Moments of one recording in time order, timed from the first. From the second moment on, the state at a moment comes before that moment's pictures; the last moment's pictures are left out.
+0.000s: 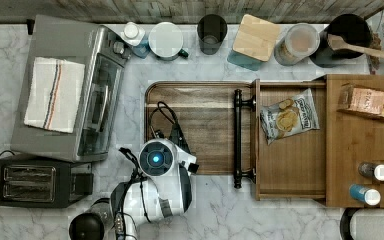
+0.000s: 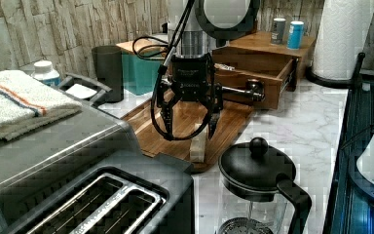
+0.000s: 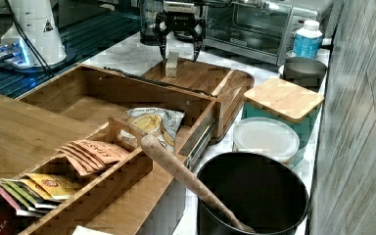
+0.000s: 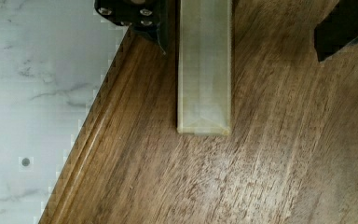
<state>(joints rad) 0.11 0.09 0.17 -2.54 0.04 1.04 0.64</state>
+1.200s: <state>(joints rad) 0.11 0.09 0.17 -2.54 0.05 1.06 0.64</state>
